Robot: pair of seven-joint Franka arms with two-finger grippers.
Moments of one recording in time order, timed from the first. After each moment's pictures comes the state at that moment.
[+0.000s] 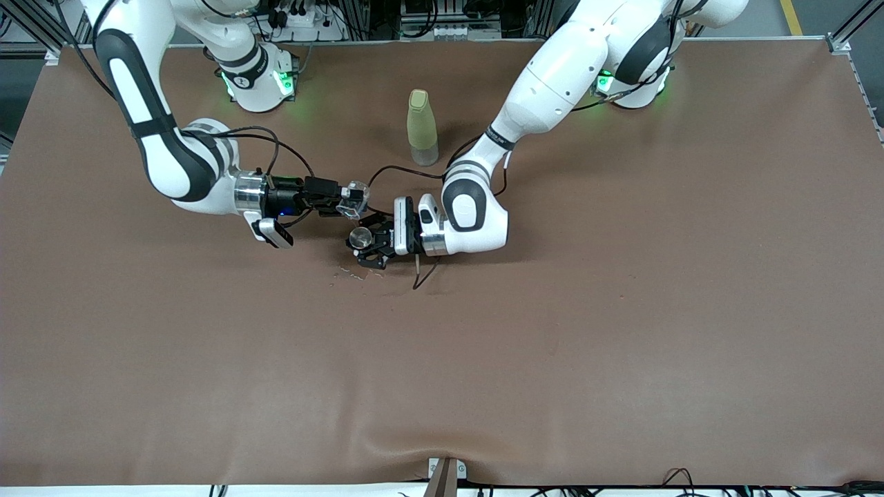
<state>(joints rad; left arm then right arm) -0.78 1.05 -0.08 -1.25 -2.05 2.33 2.41 0.15 0.20 0.08 -2.34 1.78 1.79 -0.94</state>
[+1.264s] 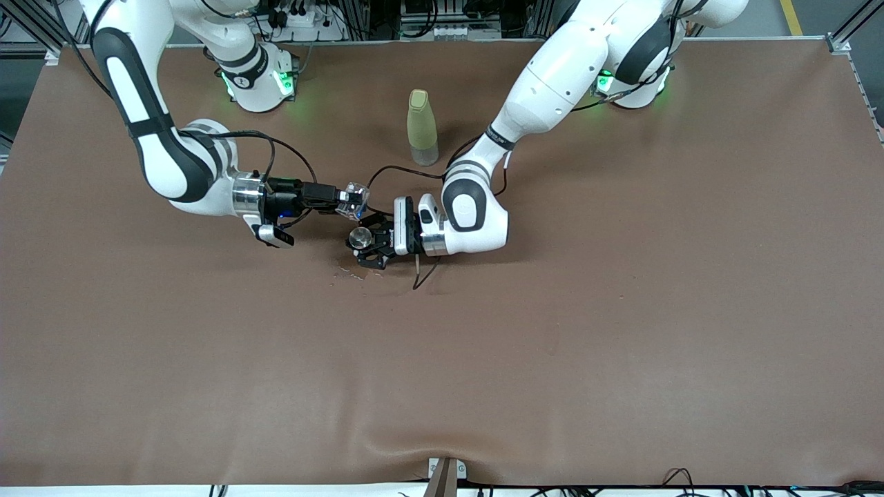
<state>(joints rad) -0.78 1.05 -0.08 -1.25 -2.05 2.33 2.41 0.15 0.21 0.08 -2.32 1.78 1.79 -0.79</state>
